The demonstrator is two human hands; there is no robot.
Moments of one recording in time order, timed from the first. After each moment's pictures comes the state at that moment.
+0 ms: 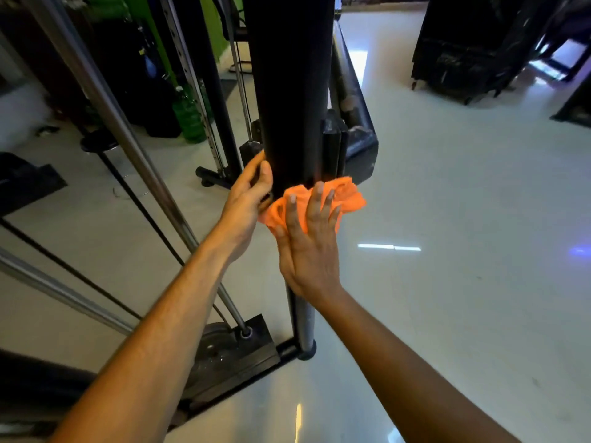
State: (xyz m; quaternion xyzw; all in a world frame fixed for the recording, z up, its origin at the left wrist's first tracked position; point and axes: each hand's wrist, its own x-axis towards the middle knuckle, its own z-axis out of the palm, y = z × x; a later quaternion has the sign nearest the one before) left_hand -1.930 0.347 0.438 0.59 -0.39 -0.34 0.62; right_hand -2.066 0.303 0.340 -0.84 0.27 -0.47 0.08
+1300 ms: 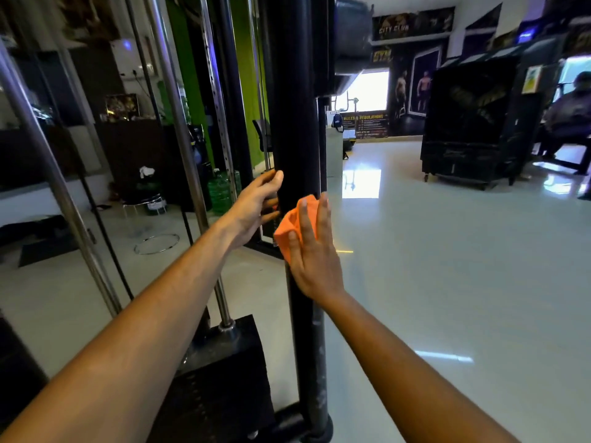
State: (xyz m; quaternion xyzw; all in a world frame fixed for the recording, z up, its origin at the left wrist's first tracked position) left_hand -1.943 0.357 0.183 0.59 -0.42 -0.29 0.62; right_hand -2.080 0.292 0.064 -0.82 0.21 -0.51 0.16
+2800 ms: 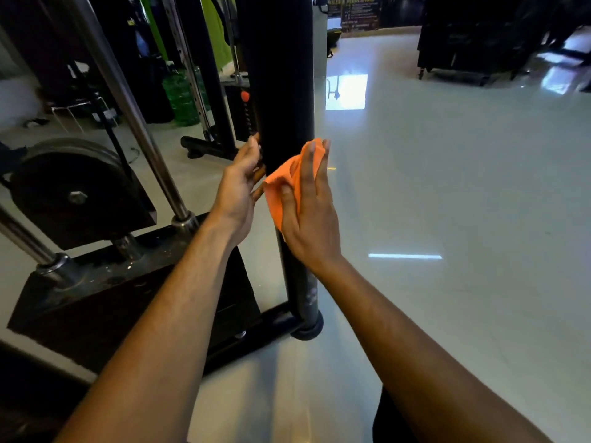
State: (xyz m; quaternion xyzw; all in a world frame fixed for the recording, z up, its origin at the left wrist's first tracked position) left_hand -1.961 0.361 -0.048 0.54 -0.38 -0.31 0.68; right_hand -2.073 0.292 -0.119 -0.79 0.28 -0.50 0.22
